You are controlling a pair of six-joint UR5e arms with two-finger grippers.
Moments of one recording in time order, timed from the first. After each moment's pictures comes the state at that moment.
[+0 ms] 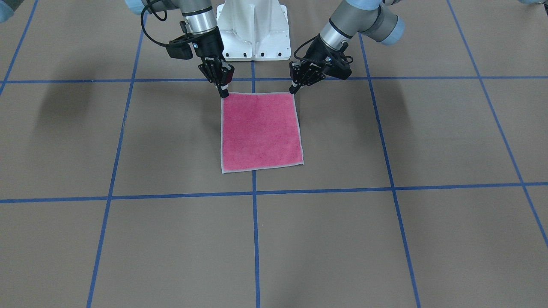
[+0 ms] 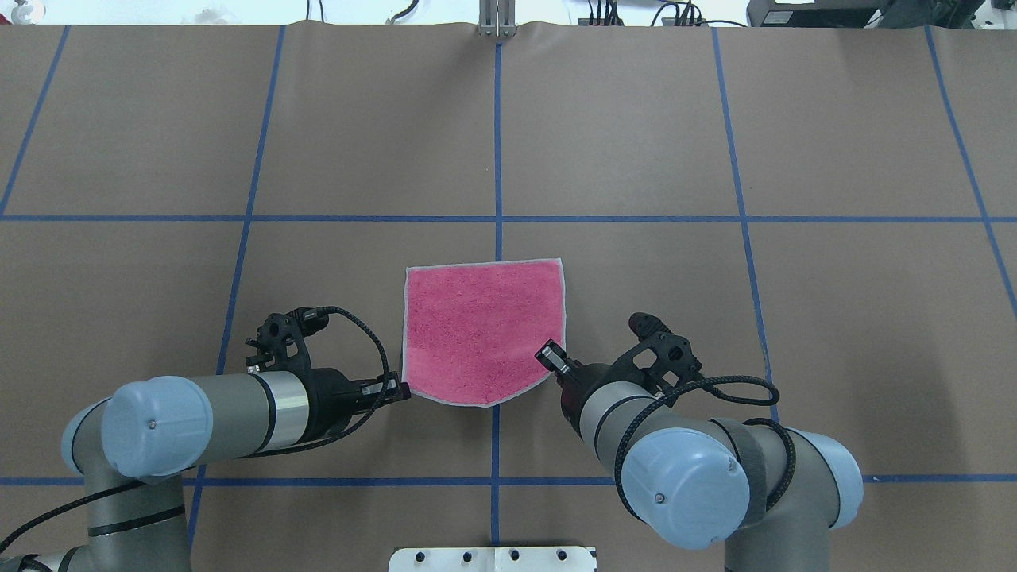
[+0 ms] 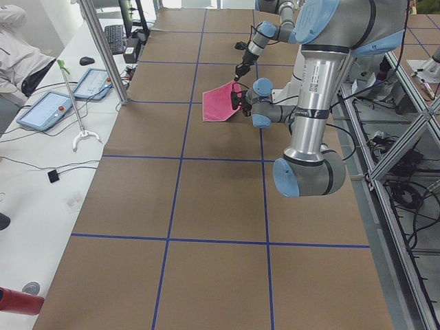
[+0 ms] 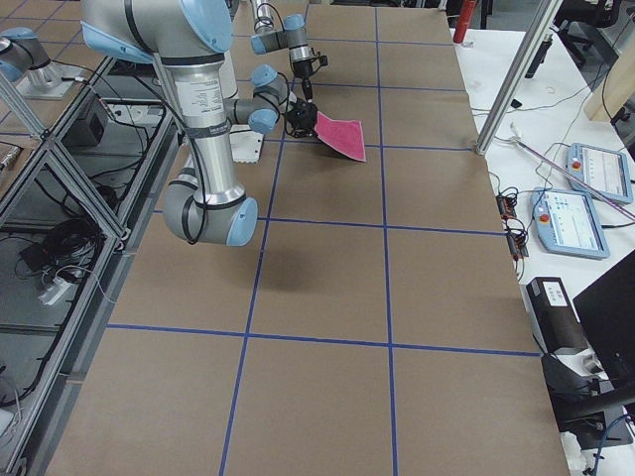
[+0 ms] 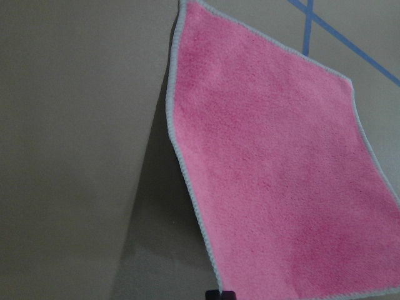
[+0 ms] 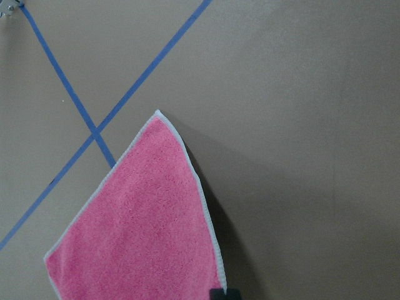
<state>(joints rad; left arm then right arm) -0.30 -1.80 -1.89 -2.36 -1.60 -1.67 0.17 -1.19 2.03 -1.39 1.21 2.16</state>
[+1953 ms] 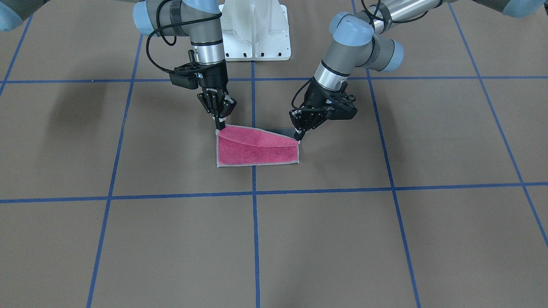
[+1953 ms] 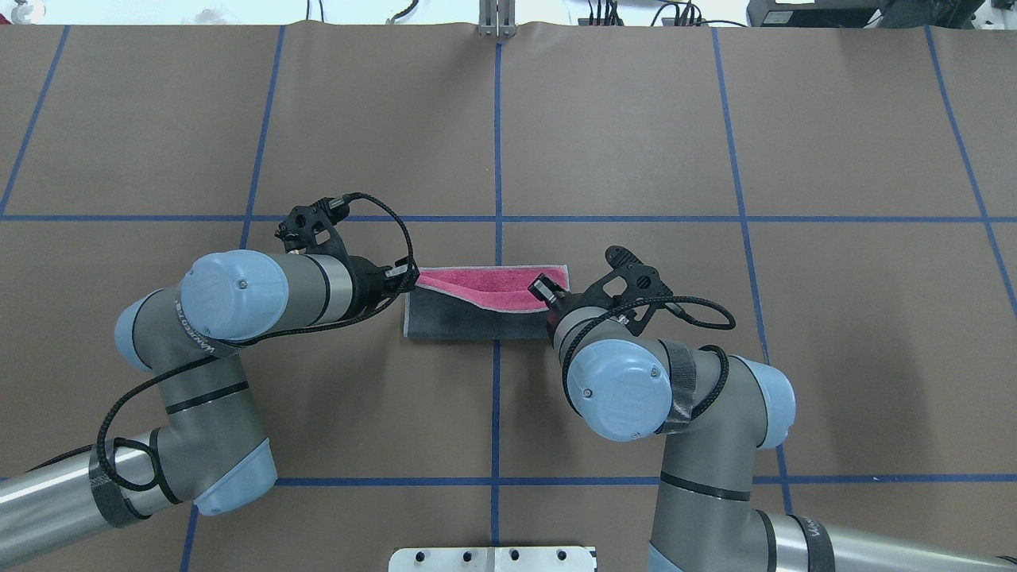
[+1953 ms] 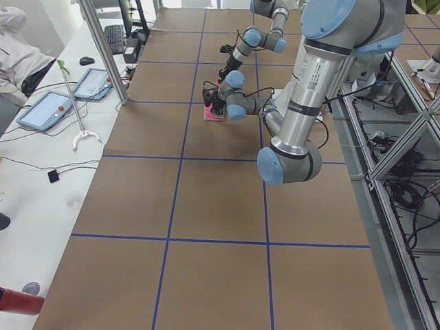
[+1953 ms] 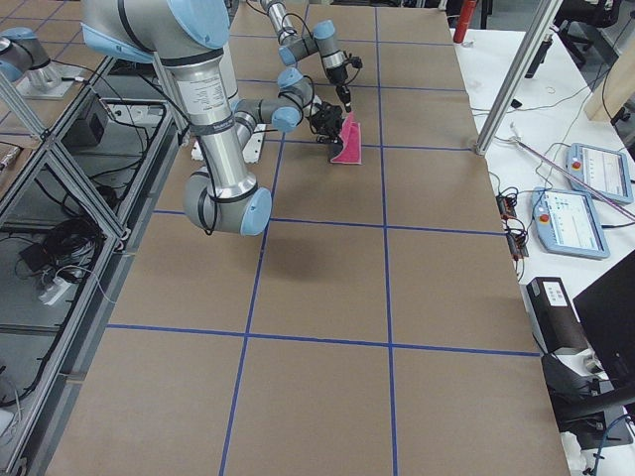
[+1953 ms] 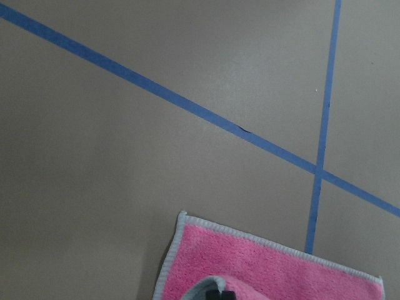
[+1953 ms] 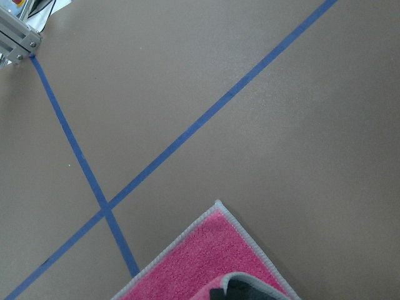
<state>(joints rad) -0.49 -2.01 -1.69 -2.21 -1.63 -1.67 0.30 -1.06 1.82 -1.41 1.21 2.07</state>
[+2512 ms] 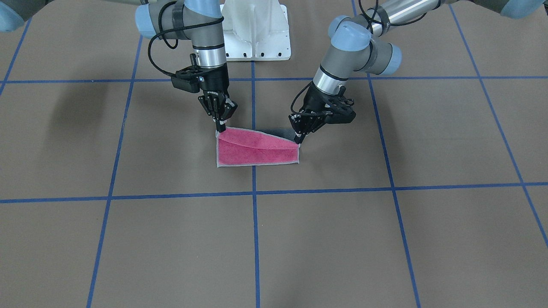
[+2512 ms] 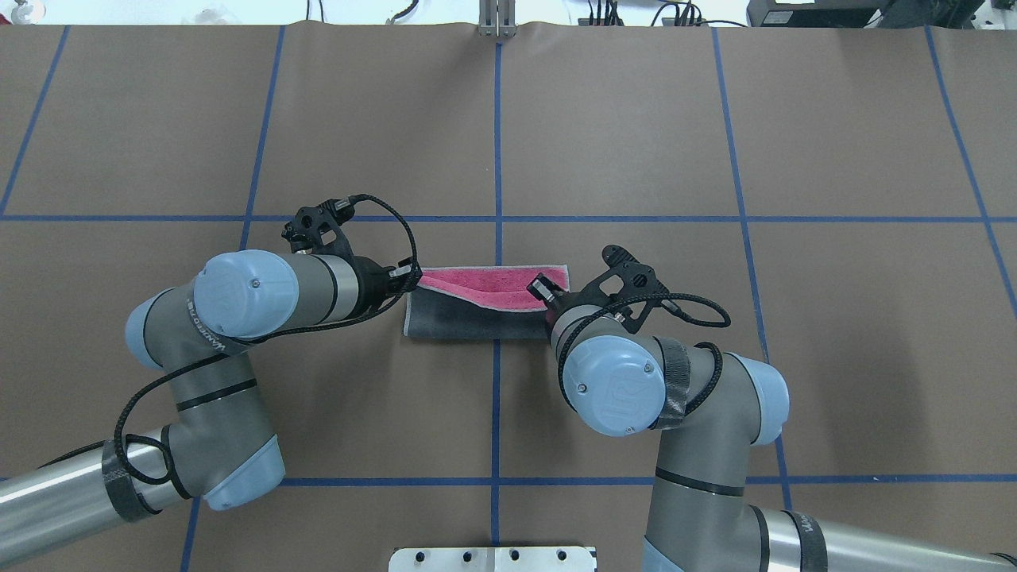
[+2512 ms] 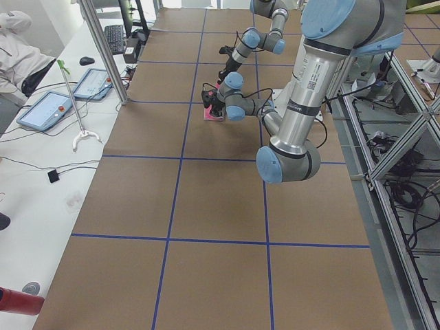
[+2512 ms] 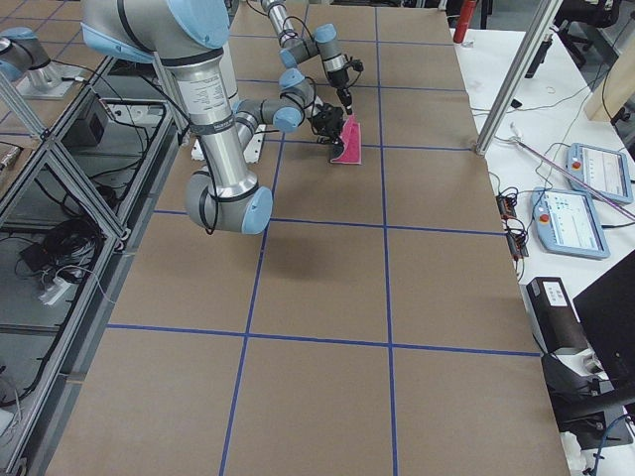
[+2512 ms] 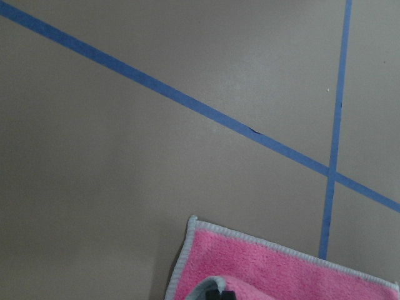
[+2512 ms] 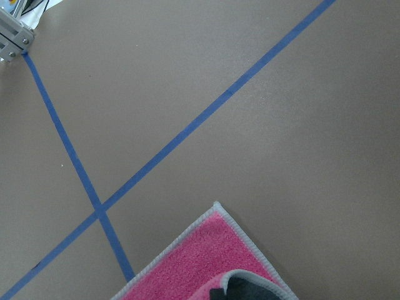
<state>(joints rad) -0.48 -2.03 -1.64 -2.22 -1.62 -1.66 0.31 -1.05 1.80 -1.41 1.22 2.07</state>
